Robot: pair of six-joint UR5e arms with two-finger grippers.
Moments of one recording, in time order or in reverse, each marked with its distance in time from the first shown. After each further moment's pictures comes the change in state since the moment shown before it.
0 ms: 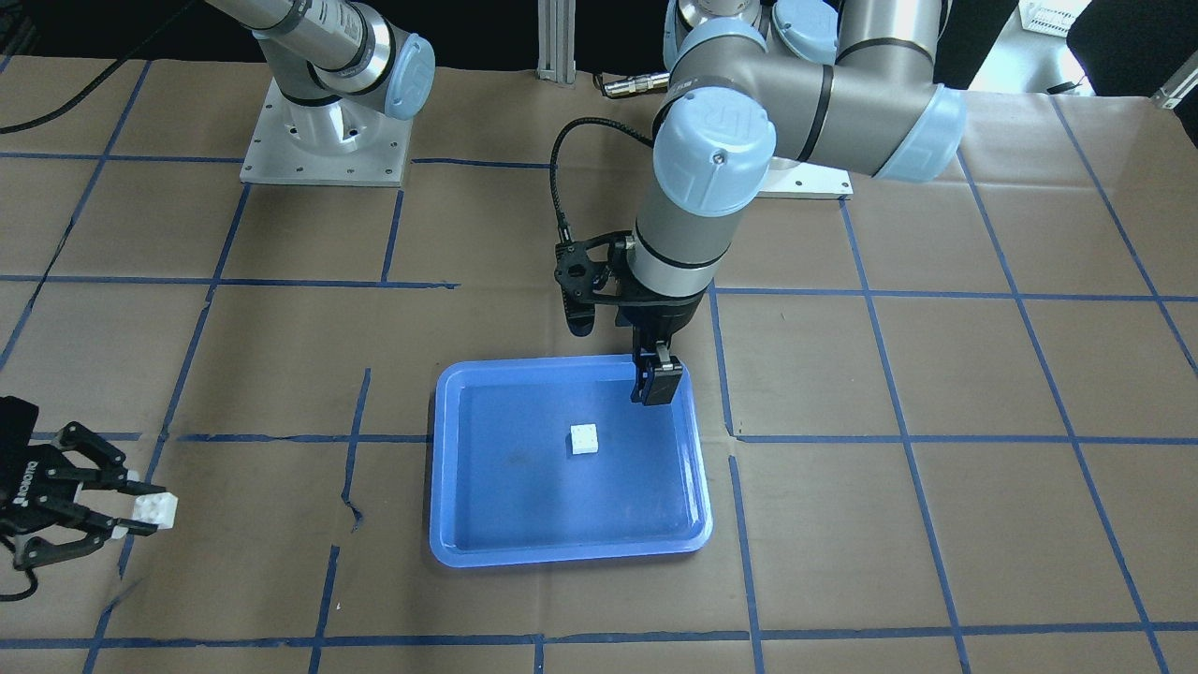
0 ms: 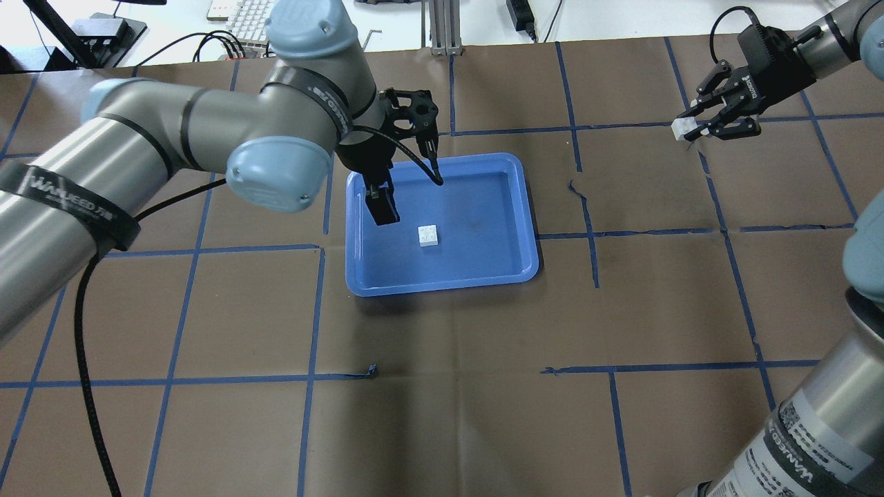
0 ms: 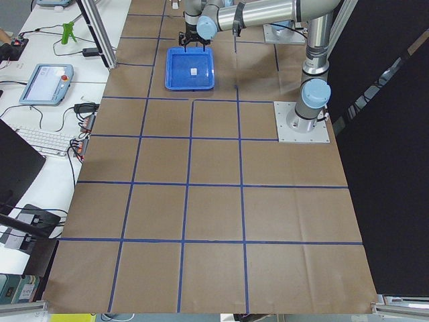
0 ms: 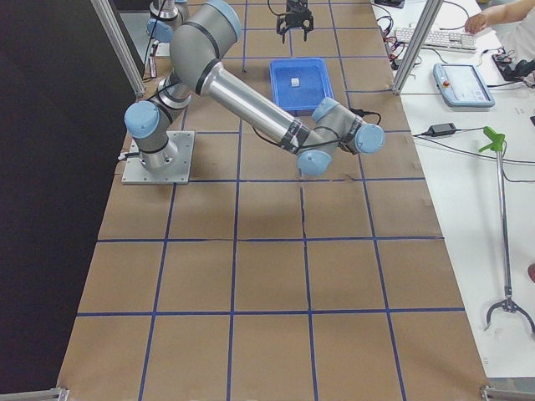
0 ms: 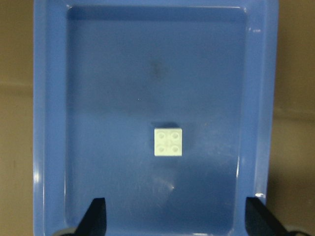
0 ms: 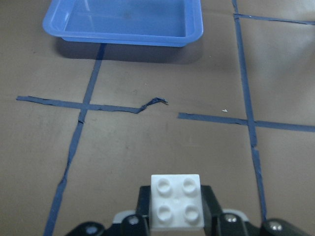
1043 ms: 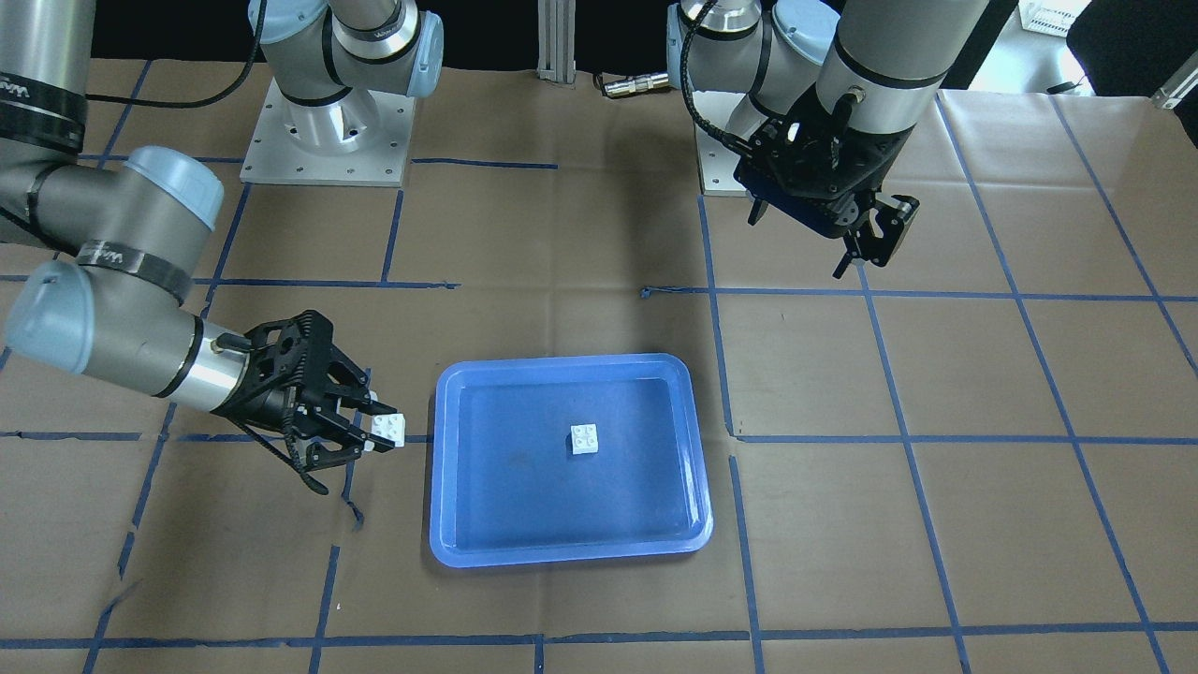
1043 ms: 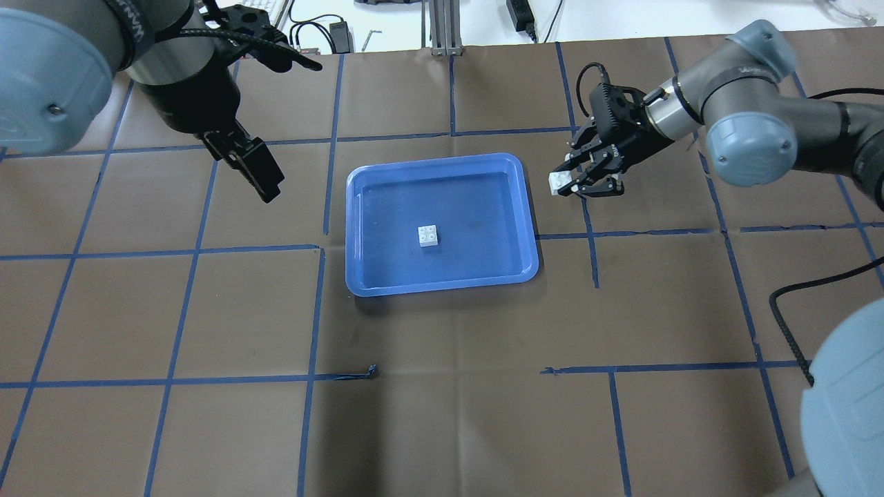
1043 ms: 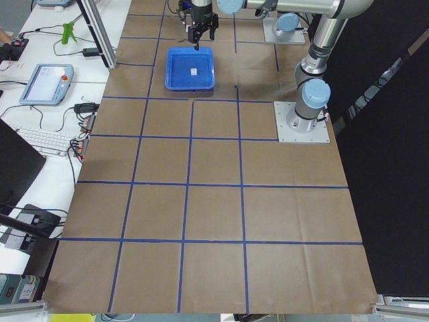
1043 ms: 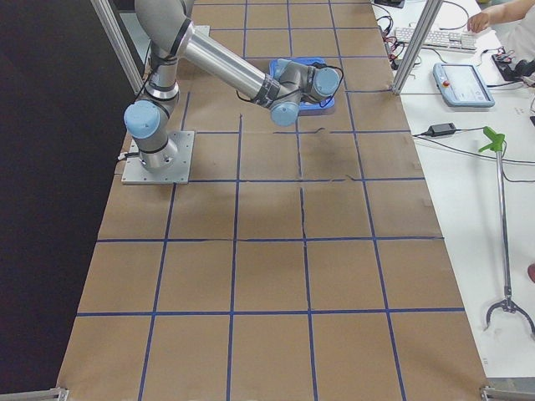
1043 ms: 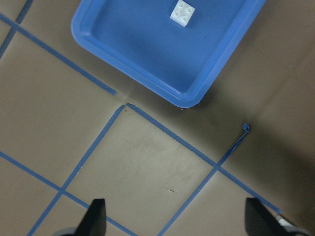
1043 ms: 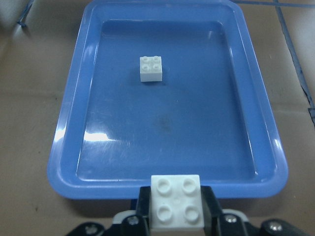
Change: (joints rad) left arm 0.177 0.196 0.063 -0.279 0.118 -0.655; right arm 0.312 -0.191 0.419 -0.495 0.066 0.457
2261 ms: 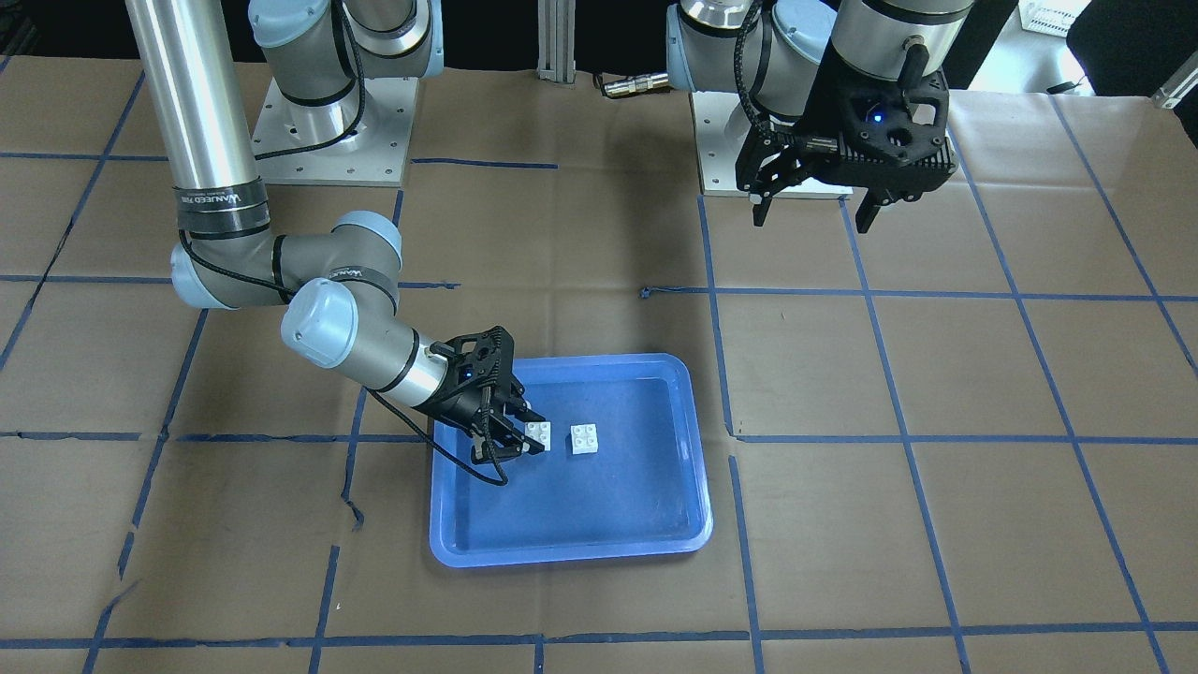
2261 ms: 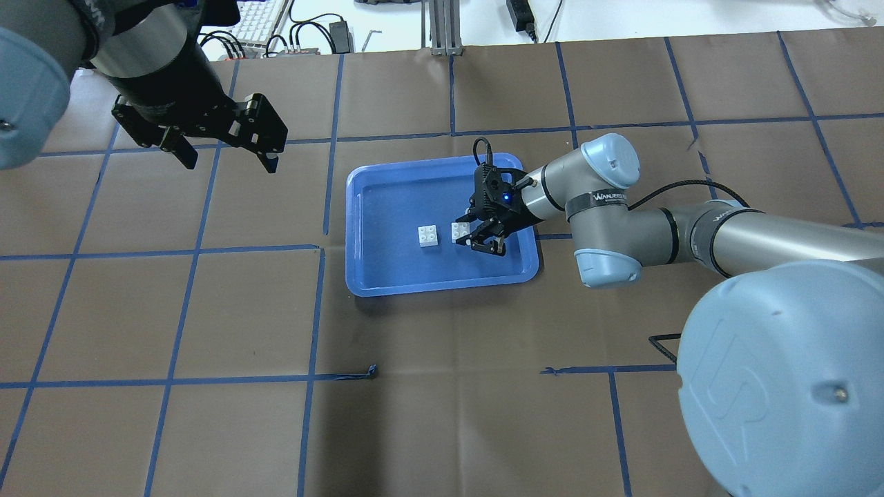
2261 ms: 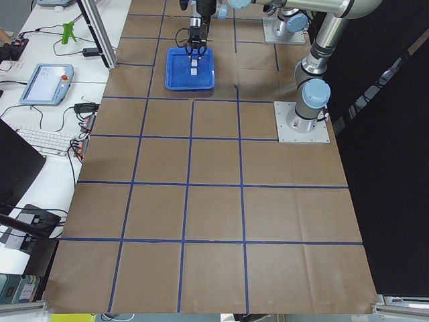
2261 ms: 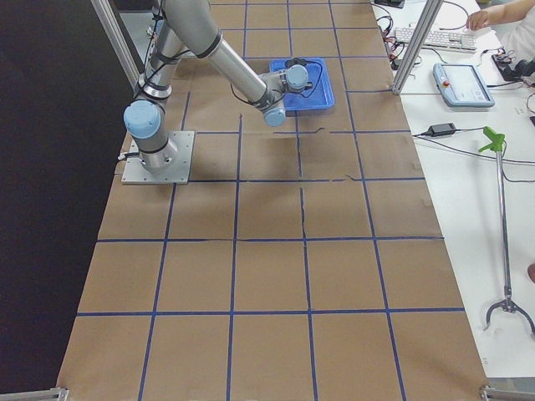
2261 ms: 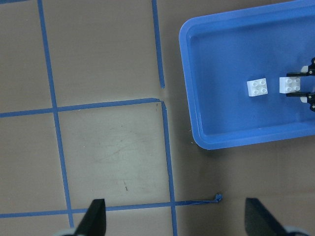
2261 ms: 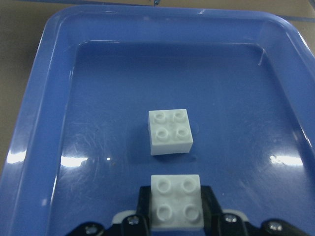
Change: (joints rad) left arm 0.006 0.050 -0.004 0.015 -0.007 -0.478; right arm 0.219 0.185 0.157 -0.635 0.045 0.360
